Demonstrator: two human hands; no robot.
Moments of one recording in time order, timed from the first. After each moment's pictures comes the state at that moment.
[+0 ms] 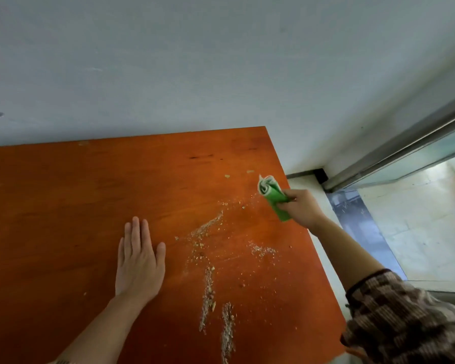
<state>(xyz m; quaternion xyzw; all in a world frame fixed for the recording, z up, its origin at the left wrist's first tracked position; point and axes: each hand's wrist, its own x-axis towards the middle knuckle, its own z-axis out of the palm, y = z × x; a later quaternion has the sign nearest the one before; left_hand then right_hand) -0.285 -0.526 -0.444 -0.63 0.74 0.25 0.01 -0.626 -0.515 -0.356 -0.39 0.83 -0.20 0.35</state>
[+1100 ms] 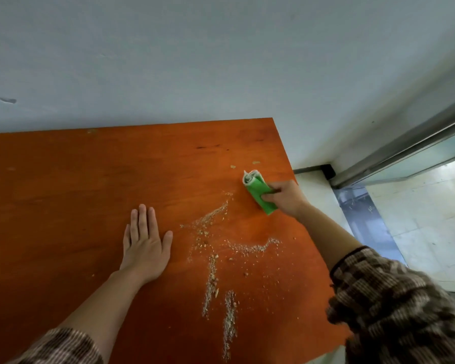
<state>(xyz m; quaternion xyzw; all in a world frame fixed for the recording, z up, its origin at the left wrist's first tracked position) -0.283 -0.536 -0.426 -0.59 0.73 0.33 0.13 -0.602 -0.533 -0.370 -0.41 0.81 -0.16 0.39</state>
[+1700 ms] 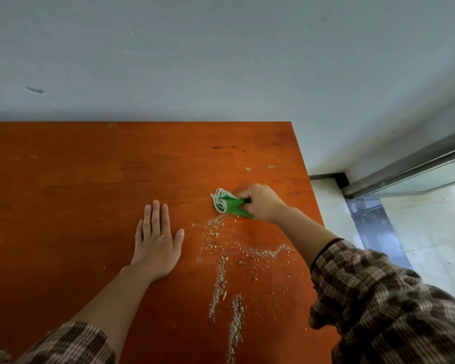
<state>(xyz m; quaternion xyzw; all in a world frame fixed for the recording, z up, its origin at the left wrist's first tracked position) -0.284 -0.536 -0.430 -0.60 0.73 0.31 0.12 -0.538 -0.571 -0.387 -0.63 0.69 0.06 0.35</state>
